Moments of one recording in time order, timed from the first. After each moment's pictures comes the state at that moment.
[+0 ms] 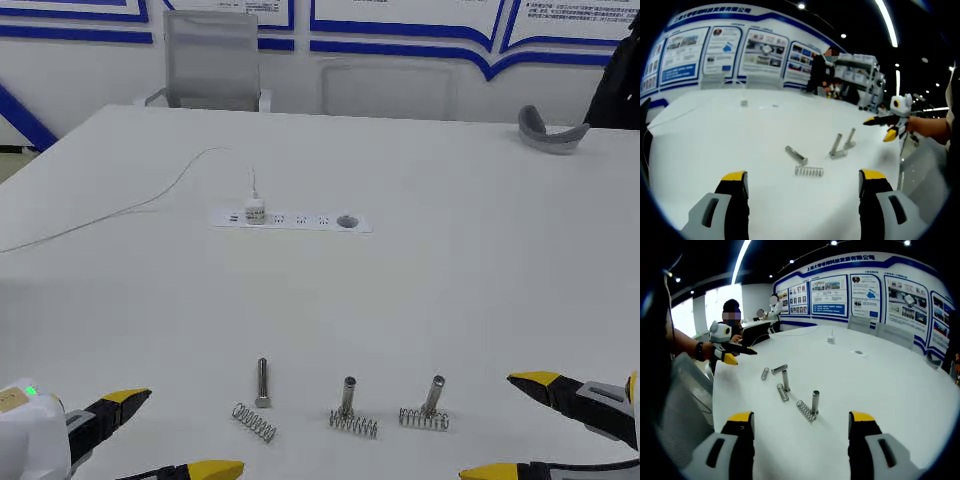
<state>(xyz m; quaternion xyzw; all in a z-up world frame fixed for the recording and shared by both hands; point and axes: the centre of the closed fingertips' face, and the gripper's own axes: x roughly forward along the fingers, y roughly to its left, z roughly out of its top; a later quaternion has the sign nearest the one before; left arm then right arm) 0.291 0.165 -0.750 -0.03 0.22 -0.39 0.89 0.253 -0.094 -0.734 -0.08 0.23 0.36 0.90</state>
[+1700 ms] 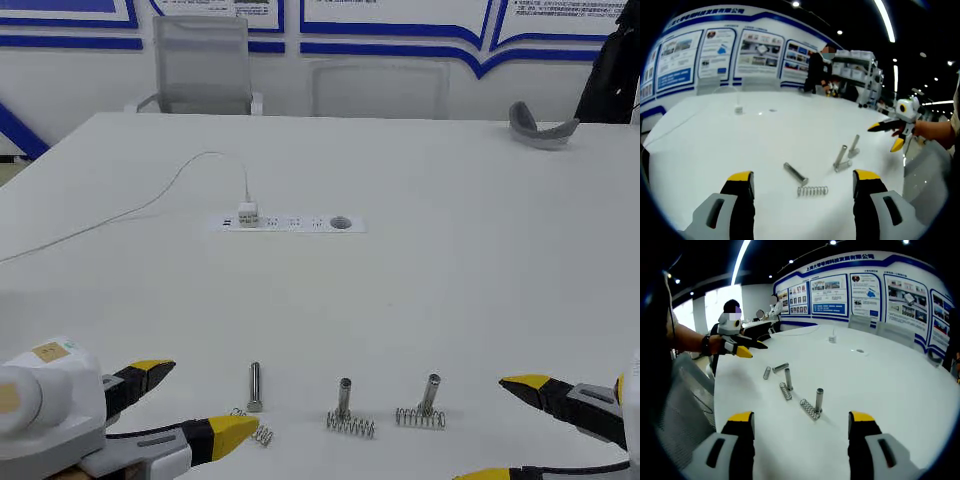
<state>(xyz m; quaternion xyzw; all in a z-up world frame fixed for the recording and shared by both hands) 0.324 0.140 -0.736 -0.01 0.22 -0.40 0.89 0.249 -0.090 -0.738 -0.08 0.24 0.37 0.90</state>
